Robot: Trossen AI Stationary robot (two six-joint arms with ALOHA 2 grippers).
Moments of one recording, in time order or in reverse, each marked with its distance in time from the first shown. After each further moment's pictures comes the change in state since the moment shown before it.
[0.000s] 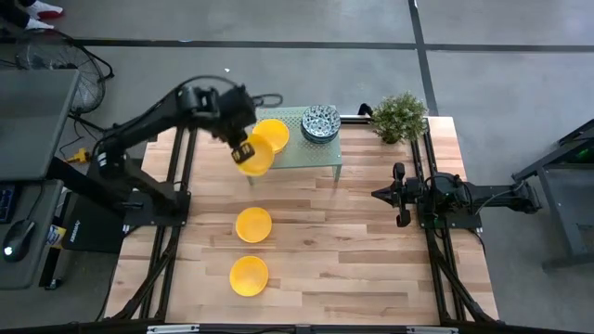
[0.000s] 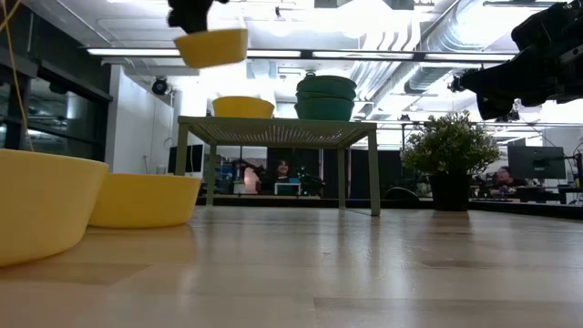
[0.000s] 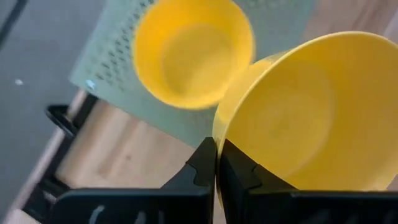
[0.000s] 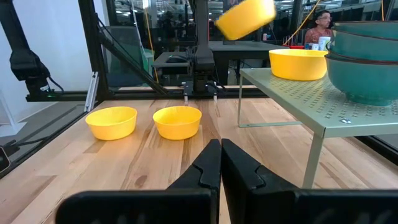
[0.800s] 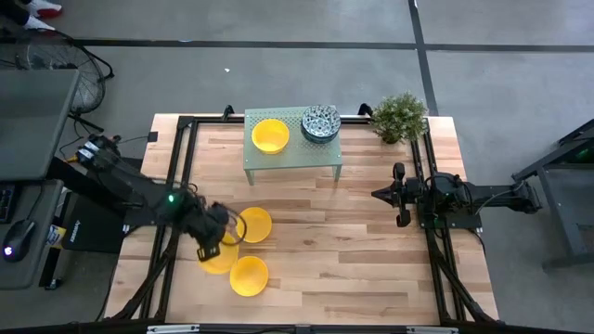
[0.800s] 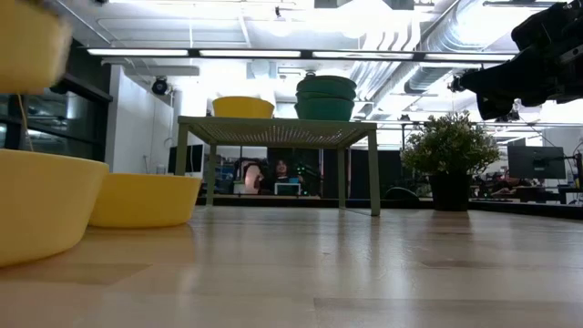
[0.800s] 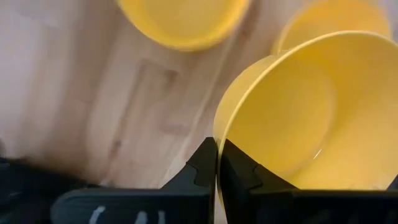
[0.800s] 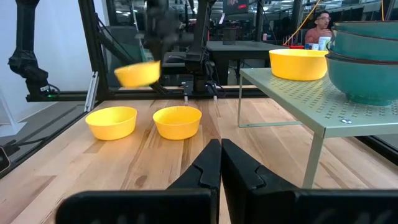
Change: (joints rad) left arm -0.900 -0.254 -0.719 0.235 0.112 -0.826; right arm 0.000 0.000 0.000 0.000 0.000 0.000
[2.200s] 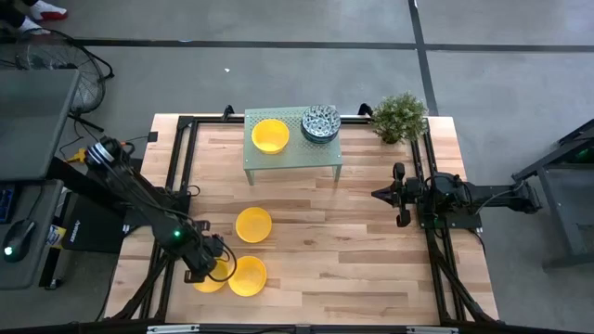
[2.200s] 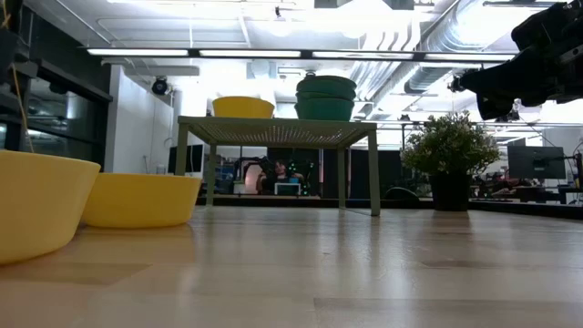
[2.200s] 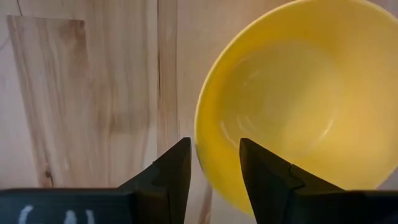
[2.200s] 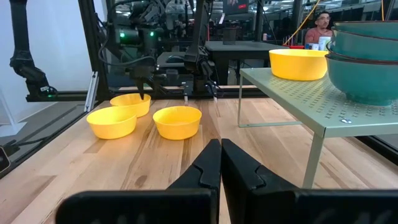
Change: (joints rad) left arm -0.257 0.108 -0.316 0.384 0.040 0.101; right arm 0.000 0.000 0.000 -0.001 0.000 0.000
